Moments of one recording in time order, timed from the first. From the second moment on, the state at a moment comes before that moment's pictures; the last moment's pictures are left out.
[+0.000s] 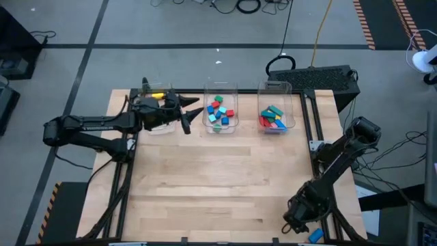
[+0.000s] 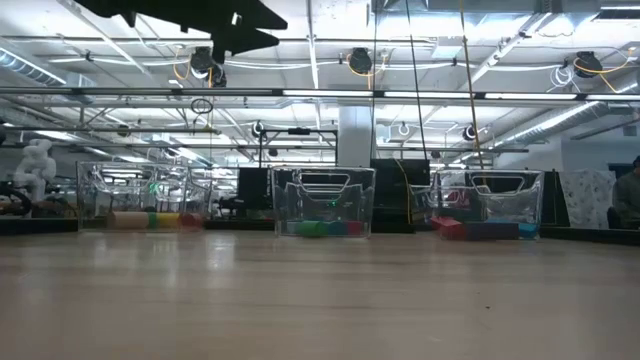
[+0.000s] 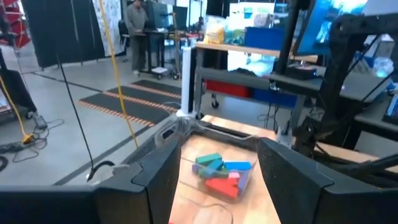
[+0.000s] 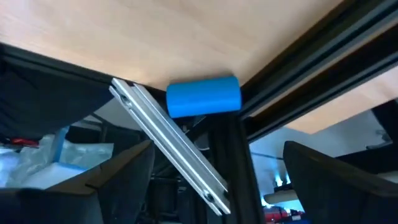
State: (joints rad) left arm 0.22 1.08 0.75 0.31 -0.17 -0.06; right arm 0.88 1.54 0.93 -0.73 -0.71 2.02
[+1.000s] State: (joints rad) left arm 0.22 1.08 0.75 0.39 -0.17 -0.01; right arm 0.97 1.79 0.93 -0.49 -0.74 2.09
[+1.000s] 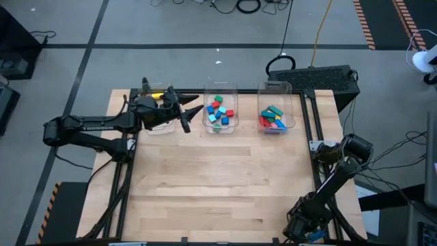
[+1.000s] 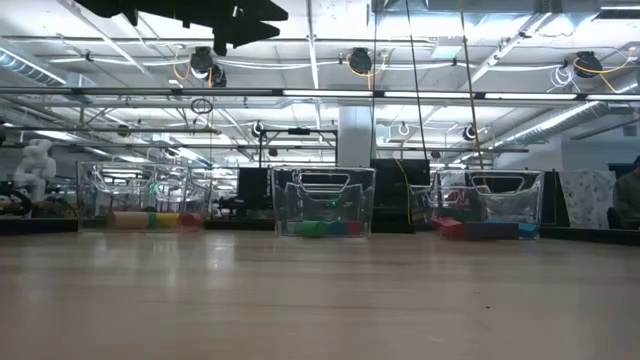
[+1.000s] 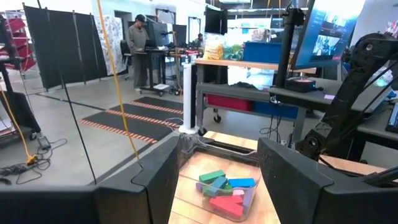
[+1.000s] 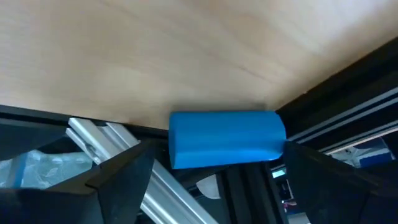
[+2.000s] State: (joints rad) left arm 0.22 1.08 0.75 0.35 -0.17 -0.01; right arm 1.02 1.79 0.92 -0.49 -0.71 2.23
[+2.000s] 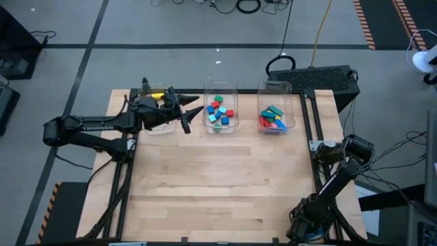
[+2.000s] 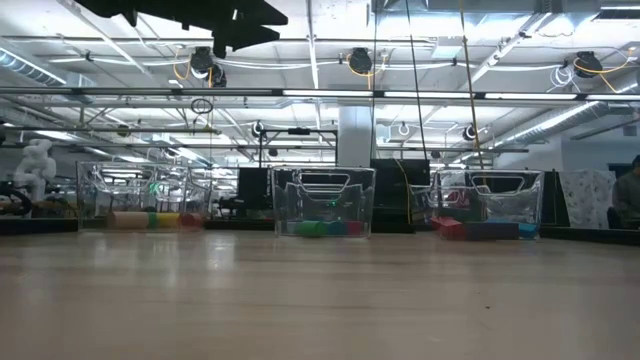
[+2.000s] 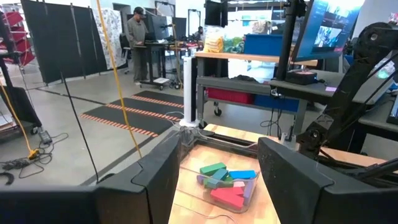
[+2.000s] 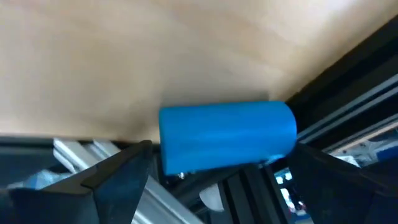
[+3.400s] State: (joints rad) left arm 0.12 1.12 0.74 0.15 0.05 0.22; right arm 0.75 1.55 0.98 -0.64 0.28 1.74
